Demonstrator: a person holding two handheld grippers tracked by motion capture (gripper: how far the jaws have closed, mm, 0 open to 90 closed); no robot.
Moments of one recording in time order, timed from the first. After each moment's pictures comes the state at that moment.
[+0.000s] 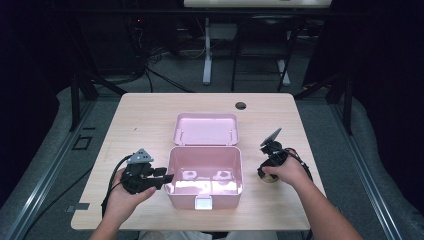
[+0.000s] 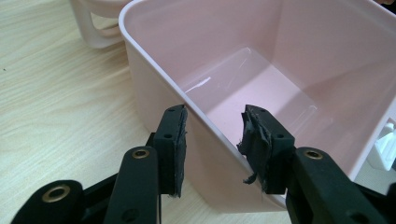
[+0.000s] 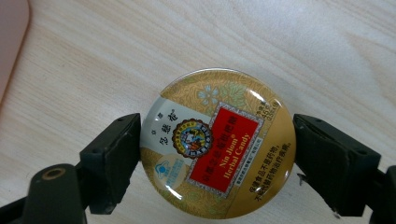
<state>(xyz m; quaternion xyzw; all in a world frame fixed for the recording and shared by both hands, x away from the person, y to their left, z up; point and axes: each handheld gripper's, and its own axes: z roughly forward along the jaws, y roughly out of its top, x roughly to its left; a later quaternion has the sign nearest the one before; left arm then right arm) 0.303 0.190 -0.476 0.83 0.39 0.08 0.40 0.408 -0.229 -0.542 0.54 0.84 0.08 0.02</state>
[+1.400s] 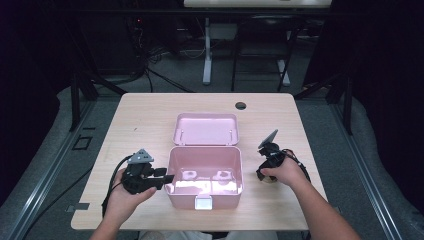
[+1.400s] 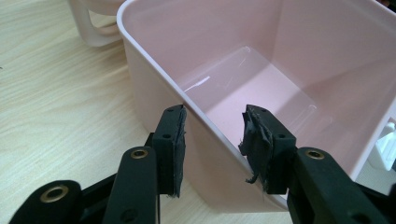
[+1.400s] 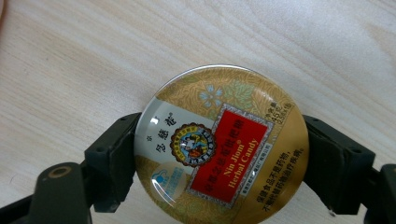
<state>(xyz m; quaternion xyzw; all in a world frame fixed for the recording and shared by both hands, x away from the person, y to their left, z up) 0.303 0.189 -0.477 0.83 0.39 0.07 0.40 0.410 -0.224 -0.552 0.54 0.84 0.06 0.02</state>
